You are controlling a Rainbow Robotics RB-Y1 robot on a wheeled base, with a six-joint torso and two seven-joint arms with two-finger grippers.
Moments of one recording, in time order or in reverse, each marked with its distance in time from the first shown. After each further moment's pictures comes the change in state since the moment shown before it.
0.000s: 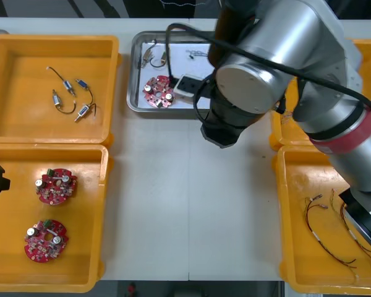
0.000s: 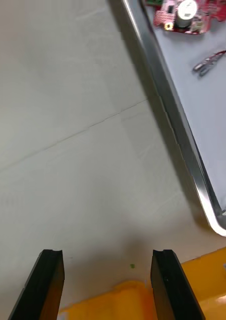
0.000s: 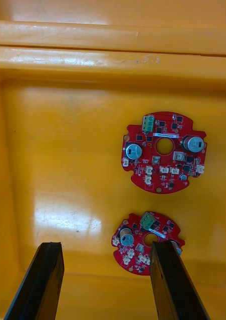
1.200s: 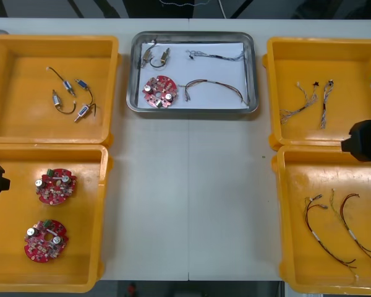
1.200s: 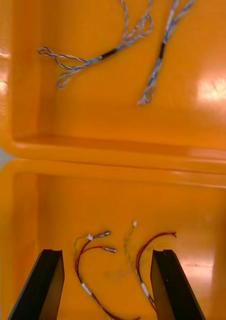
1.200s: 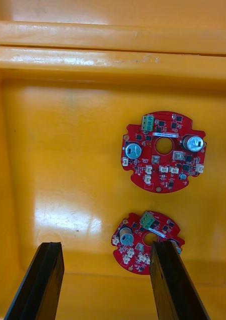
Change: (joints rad) right arm 0.637 -0.314 -0.718 -0.425 -0.148 0.001 -0.497; left arm 0.001 0.000 0.000 0.000 0.001 0.000 0.000
